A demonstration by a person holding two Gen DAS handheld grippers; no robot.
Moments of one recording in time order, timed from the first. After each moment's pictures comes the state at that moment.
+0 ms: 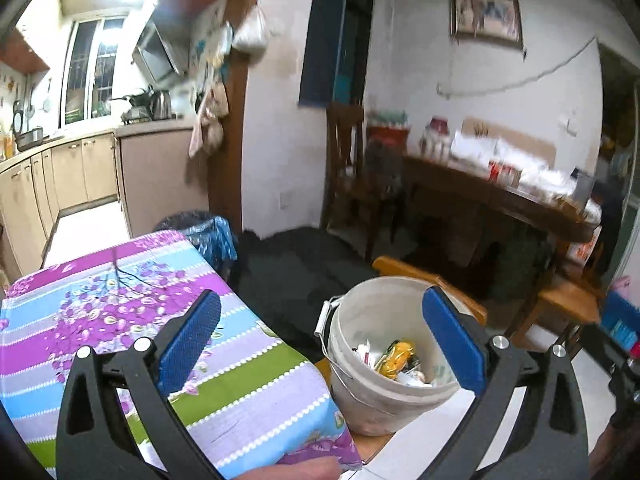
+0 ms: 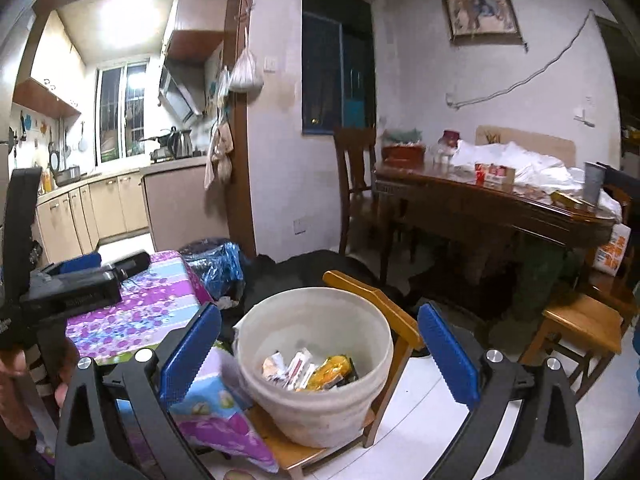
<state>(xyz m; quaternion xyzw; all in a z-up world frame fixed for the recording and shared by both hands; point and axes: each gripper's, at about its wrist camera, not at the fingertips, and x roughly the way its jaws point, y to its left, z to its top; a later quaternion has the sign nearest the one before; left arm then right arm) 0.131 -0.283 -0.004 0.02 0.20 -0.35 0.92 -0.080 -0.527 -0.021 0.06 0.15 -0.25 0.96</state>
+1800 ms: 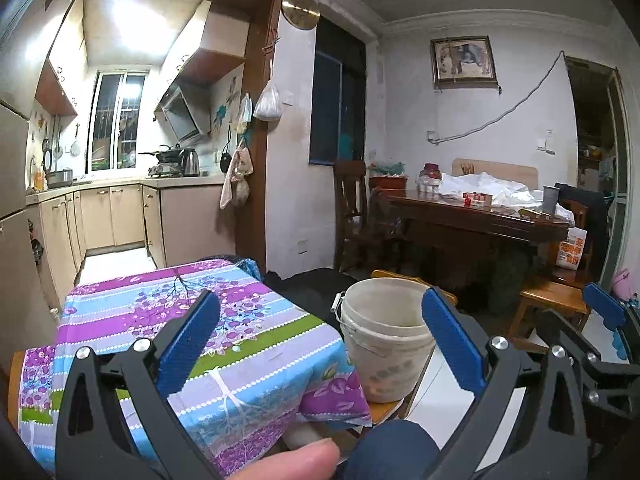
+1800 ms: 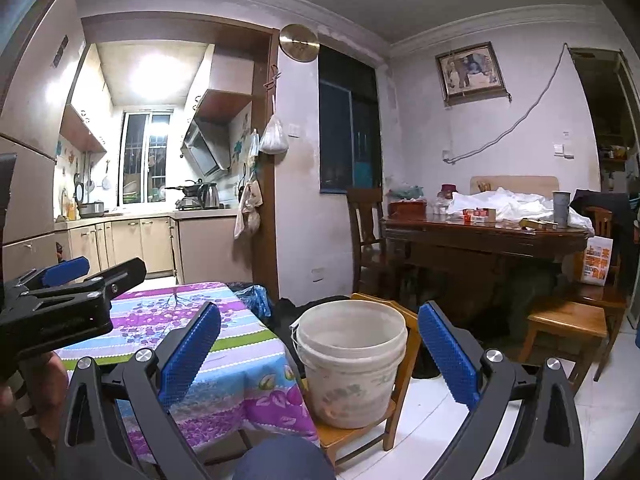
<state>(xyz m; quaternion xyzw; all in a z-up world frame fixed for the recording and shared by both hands) -0.039 -0.150 -0.003 0.02 0.10 -0.32 0.94 -0.253 -0.372 -0.029 0.03 0.05 -0.23 0.97</state>
